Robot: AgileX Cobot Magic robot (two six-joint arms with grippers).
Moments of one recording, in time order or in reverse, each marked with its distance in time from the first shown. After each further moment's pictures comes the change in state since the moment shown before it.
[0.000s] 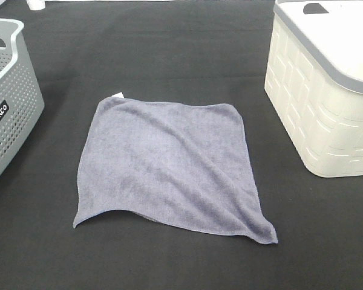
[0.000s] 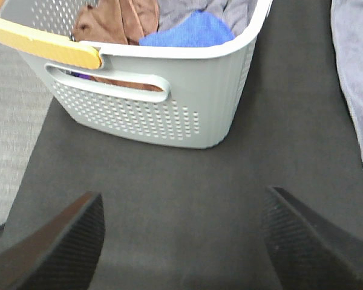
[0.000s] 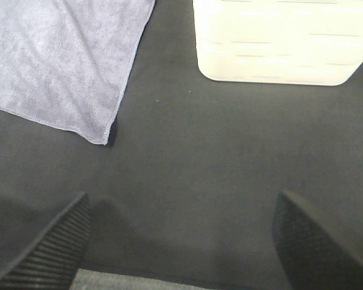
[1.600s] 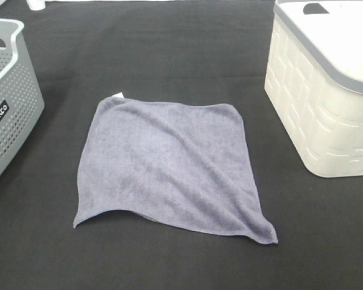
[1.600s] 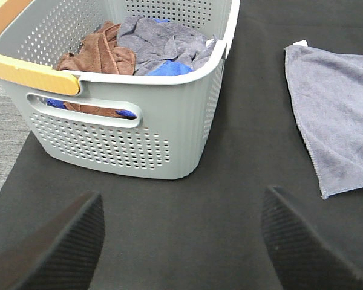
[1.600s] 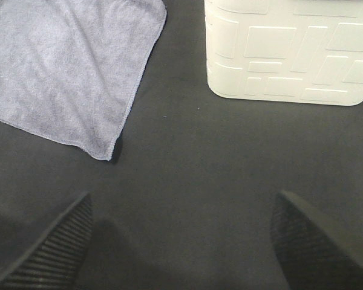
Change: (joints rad) left arm 0.000 -0.213 0.037 -0.088 0.001 0.019; right arm 0.000 -0.079 0.116 0.038 -0.106 -0.032
